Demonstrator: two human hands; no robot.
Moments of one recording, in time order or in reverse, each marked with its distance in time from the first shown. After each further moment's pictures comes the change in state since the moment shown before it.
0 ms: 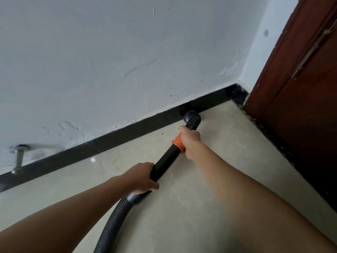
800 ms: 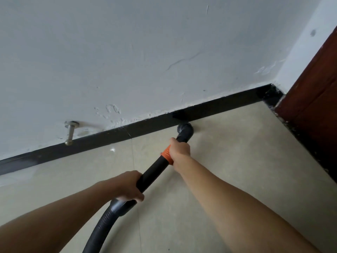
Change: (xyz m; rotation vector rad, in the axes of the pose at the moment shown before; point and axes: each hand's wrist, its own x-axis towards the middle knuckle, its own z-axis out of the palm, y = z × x) left_hand -0.087 -0.091 0.015 -0.032 -0.130 -0.199; right_hand -0.079 0.075 0.081 -0.206 -0.107 0.094
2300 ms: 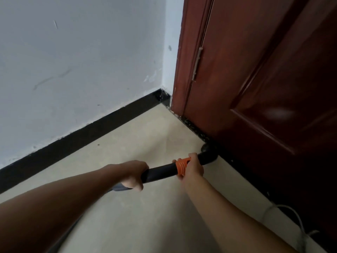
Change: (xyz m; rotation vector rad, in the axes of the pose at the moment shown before) left_hand 0.076 0.239 -0.001 0.489 -0.041 0.596; right_hand -0.043 0.020 -0.264 0.999 0.435 0.020
